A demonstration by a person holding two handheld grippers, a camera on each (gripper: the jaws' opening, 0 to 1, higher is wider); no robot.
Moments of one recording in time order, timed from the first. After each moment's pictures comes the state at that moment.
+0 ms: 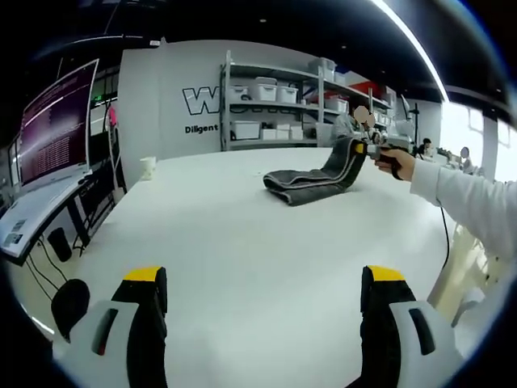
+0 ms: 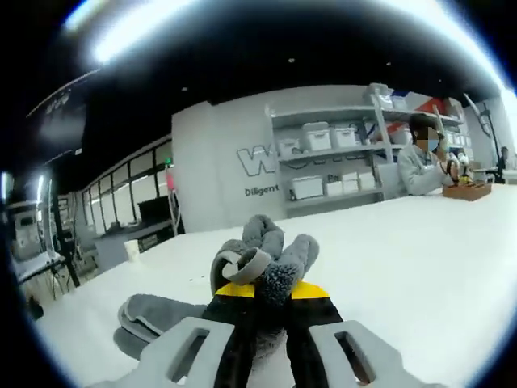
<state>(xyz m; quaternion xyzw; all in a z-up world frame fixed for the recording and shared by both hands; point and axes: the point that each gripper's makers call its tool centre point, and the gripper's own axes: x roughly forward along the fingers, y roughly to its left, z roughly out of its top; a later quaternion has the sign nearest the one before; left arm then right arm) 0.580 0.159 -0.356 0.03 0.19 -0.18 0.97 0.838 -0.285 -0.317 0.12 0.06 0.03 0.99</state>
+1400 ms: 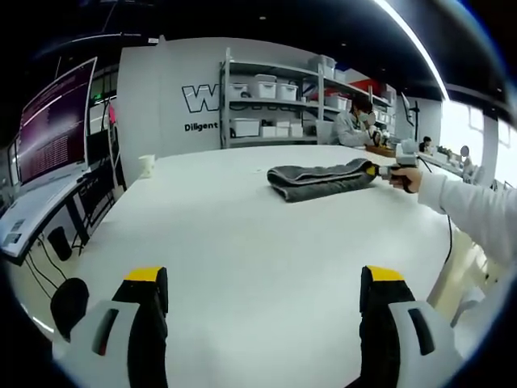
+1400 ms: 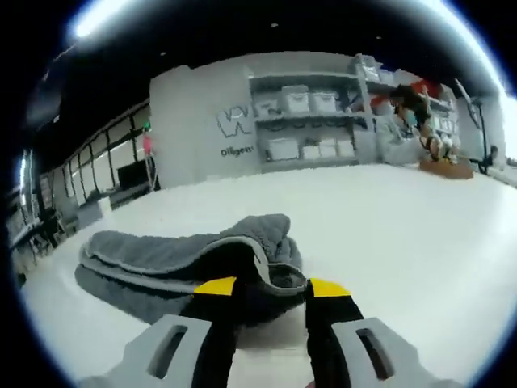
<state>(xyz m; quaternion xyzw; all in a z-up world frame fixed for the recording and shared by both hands) 0.581 0.157 -0.358 0.03 0.20 -0.18 0.96 0.806 -0.346 -0.390 0.00 0.15 0.01 0.99</state>
